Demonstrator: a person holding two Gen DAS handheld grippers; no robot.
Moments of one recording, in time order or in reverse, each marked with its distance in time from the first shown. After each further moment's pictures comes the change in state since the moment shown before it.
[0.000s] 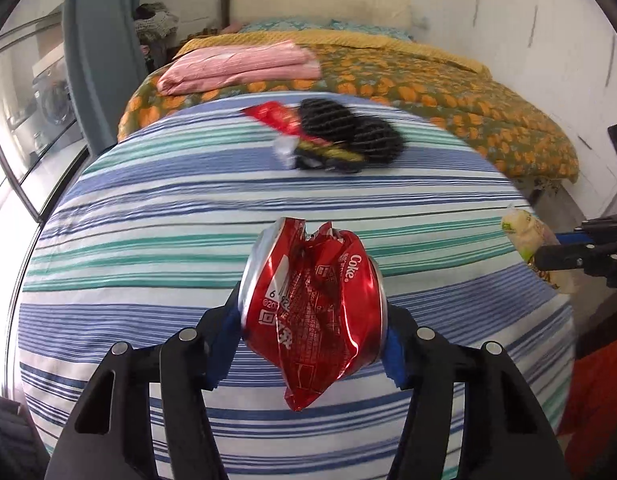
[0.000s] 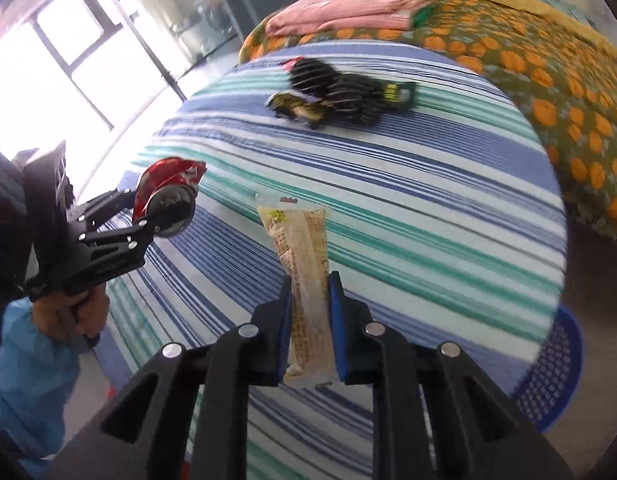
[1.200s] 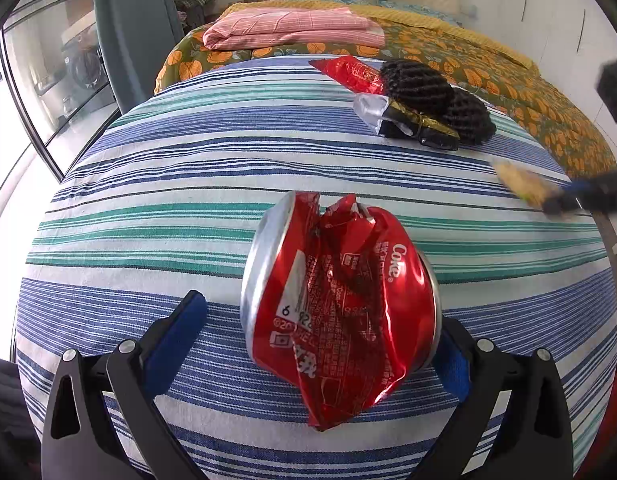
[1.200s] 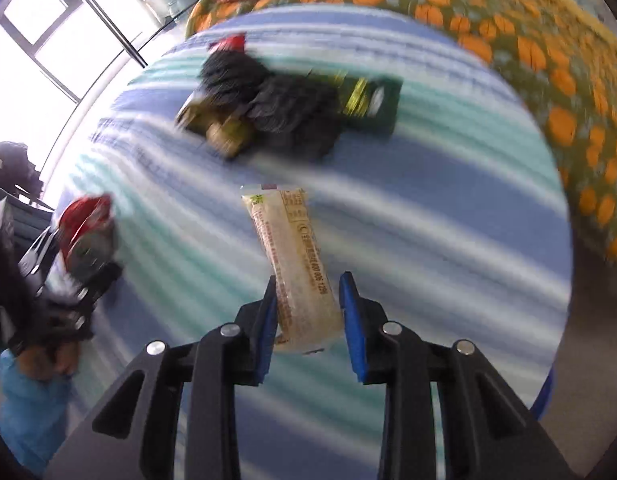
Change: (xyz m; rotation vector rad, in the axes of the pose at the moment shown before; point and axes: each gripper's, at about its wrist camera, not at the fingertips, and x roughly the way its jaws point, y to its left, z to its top) left arm 0.048 0.055 -0.008 -0.106 0.106 0.135; right arm 0.080 -0.028 0.083 -0.006 0.214 -0.095
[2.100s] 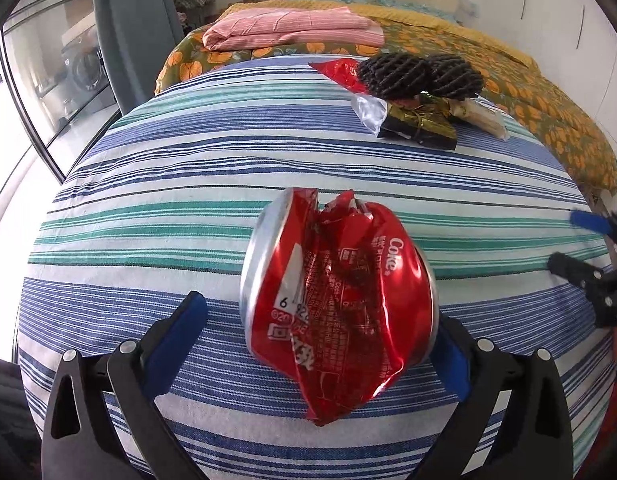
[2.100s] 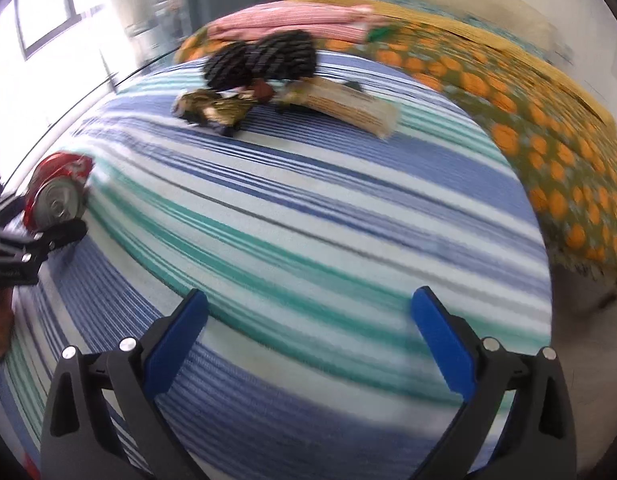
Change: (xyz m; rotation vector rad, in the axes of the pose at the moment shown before) left arm -0.001 -0.002 -0.001 0.004 0.000 0.004; right arm 0.009 0.008 -0.064 -0.088 -0.308 -0.196
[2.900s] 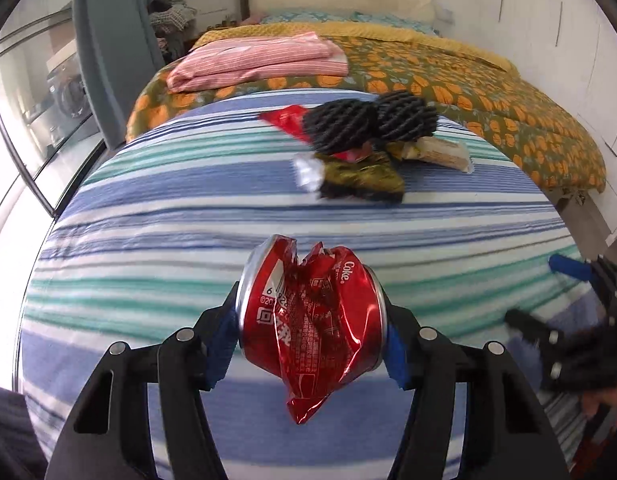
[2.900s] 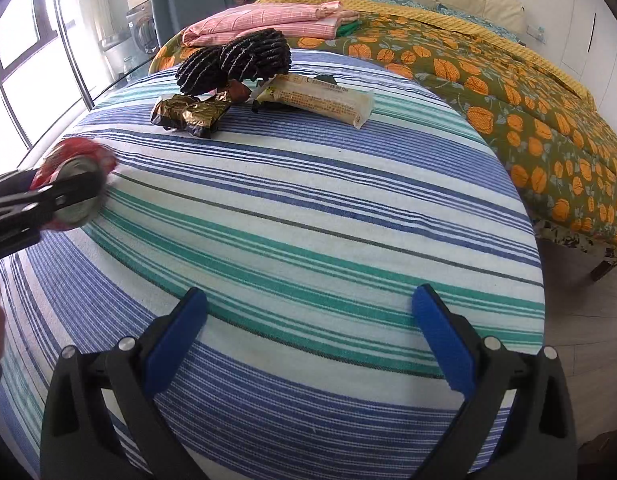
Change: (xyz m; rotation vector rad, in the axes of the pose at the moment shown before) left arm -0.015 -0.032 0.034 0.051 -0.065 -0.028; right arm -0.007 0.003 -0.013 0.141 -0.002 -0.084
